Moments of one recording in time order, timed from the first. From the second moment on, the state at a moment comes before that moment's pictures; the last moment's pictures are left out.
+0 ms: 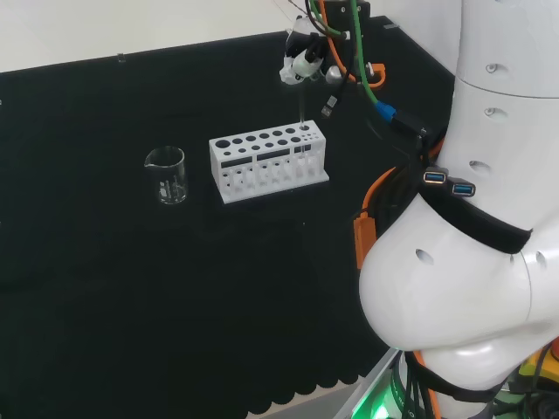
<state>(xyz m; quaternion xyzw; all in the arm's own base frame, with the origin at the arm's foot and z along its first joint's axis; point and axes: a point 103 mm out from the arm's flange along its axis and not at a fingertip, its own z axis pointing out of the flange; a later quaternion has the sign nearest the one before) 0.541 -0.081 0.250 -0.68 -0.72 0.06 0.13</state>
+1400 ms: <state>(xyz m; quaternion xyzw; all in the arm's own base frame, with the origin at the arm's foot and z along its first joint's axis) 0.545 -0.077 0.260 -0.70 -0.71 0.05 0.08</state>
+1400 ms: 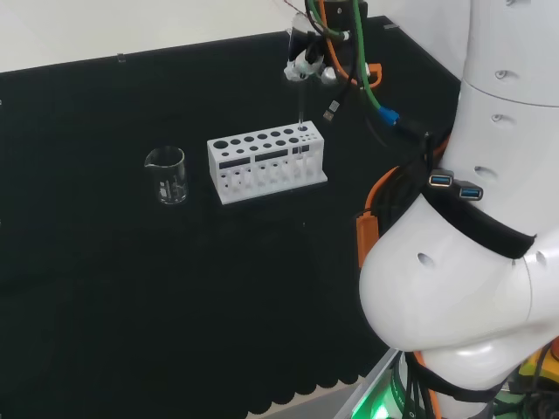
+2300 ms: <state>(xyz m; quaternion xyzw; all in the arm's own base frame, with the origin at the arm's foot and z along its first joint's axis) 0.531 -0.073 0.321 -0.70 -0.71 0.01 0.03</state>
